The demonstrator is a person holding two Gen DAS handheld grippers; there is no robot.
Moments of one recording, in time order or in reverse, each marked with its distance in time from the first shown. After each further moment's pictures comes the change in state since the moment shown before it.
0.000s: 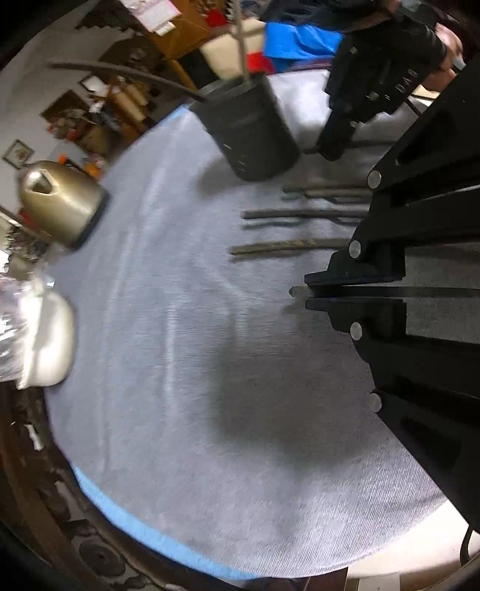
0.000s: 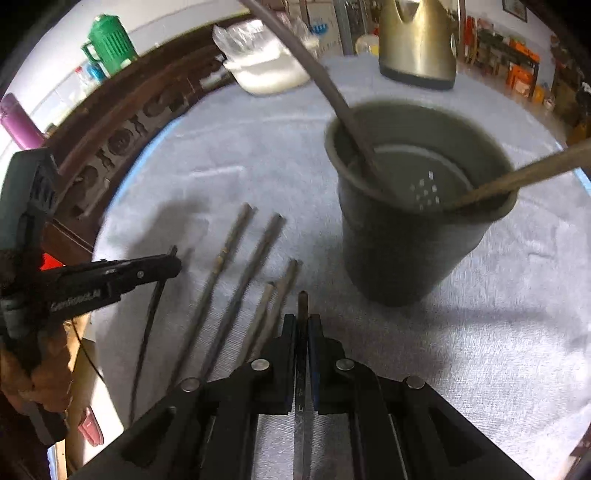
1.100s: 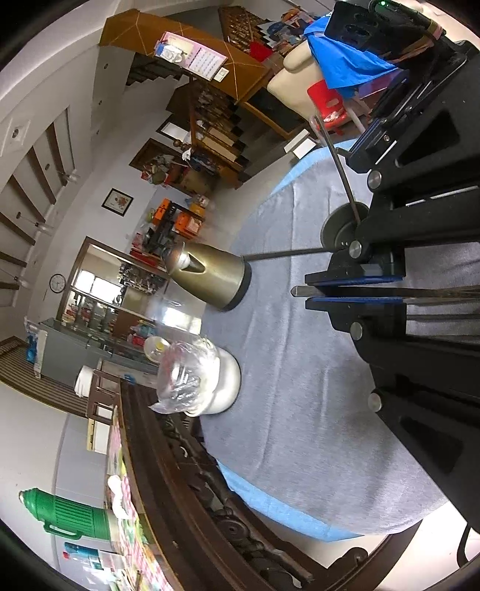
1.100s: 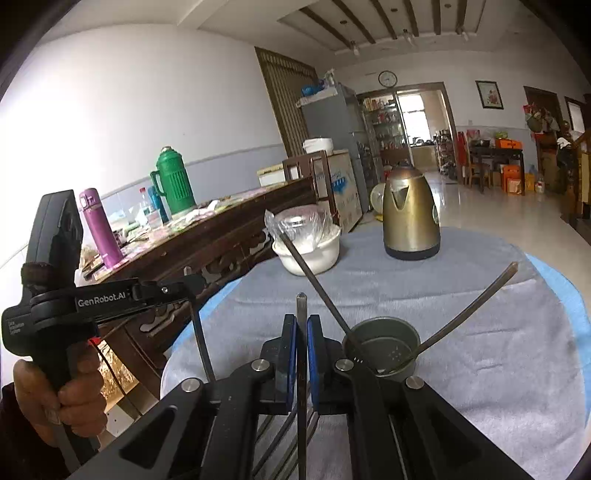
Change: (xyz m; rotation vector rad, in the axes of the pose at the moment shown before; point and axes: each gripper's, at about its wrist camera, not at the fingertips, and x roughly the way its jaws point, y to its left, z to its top) left arm -0.136 -0.073 0.008 0.073 -0.497 -0.088; right arm -0.149 0.012 -0.014 -0.018 -0.633 0.076
